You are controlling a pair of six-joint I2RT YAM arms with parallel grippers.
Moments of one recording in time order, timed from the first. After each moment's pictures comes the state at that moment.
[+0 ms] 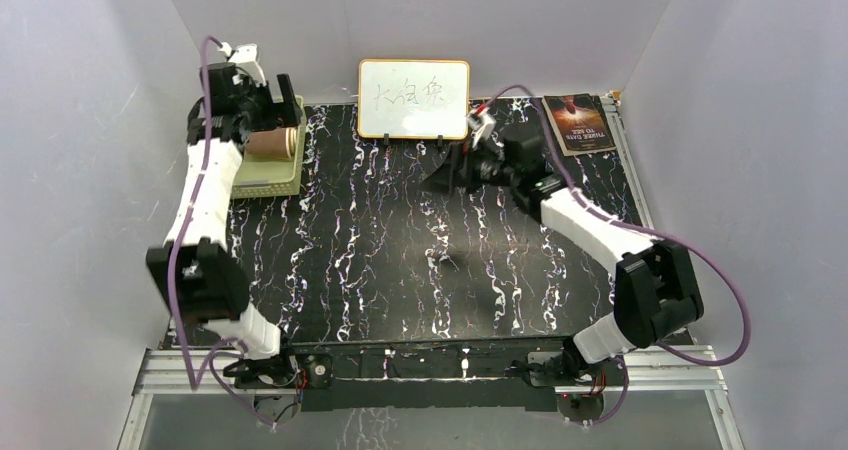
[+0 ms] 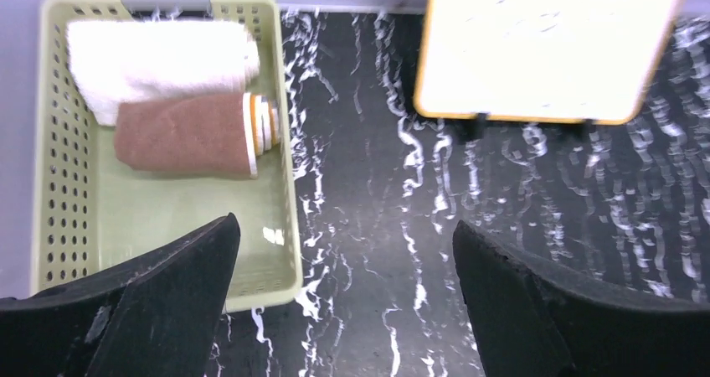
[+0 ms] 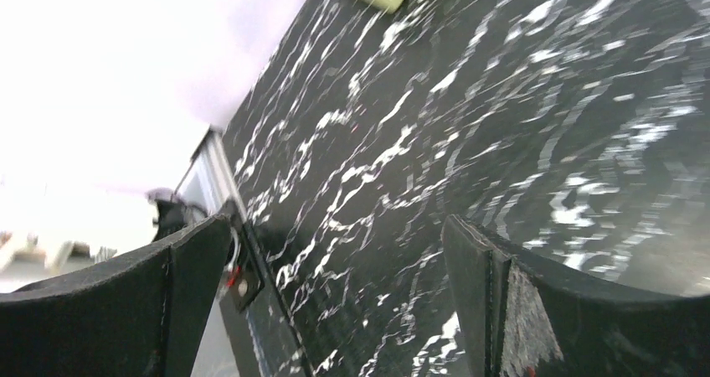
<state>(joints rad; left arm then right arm) 0.08 1.68 1.63 -0.51 0.20 -0.05 0.46 1.49 1.03 0.15 -0.71 0.51</state>
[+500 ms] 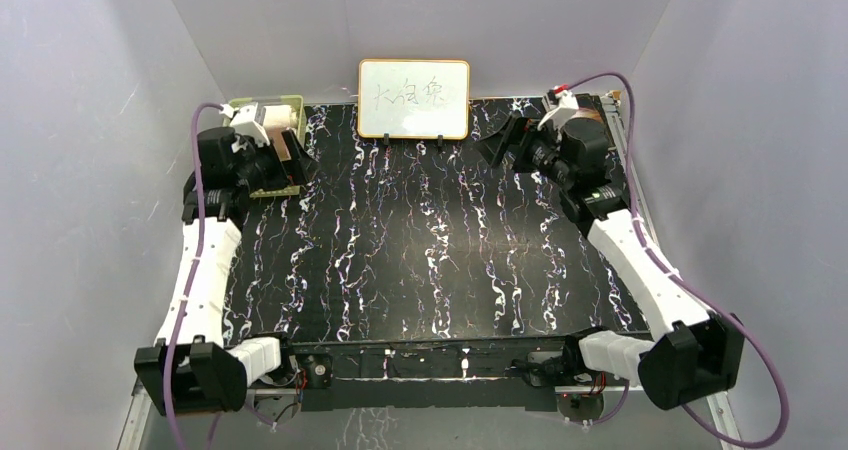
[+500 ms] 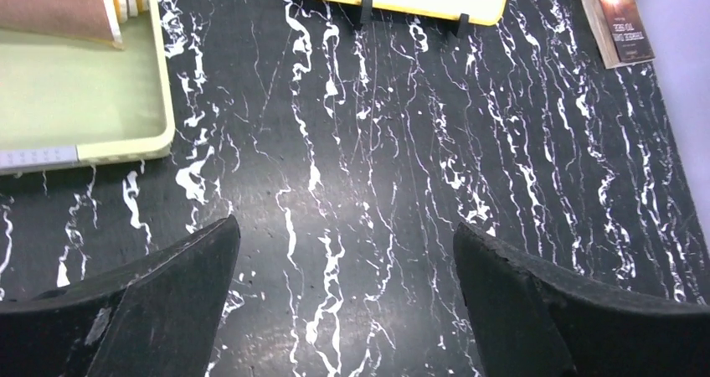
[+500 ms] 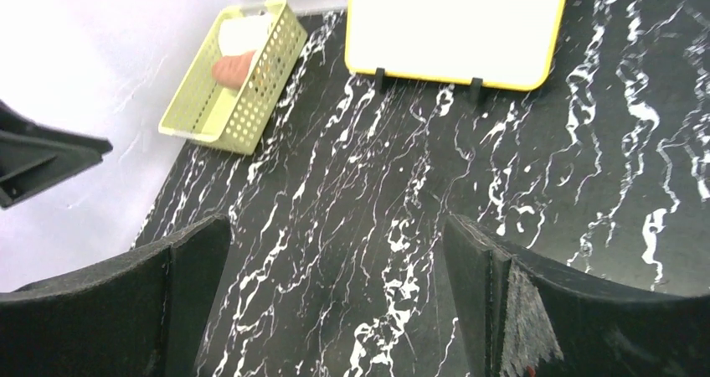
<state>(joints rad) 0.07 1.16 1.12 -0.48 0.40 -0.19 0.26 1.20 1.05 -0.07 -0.33 0.47</state>
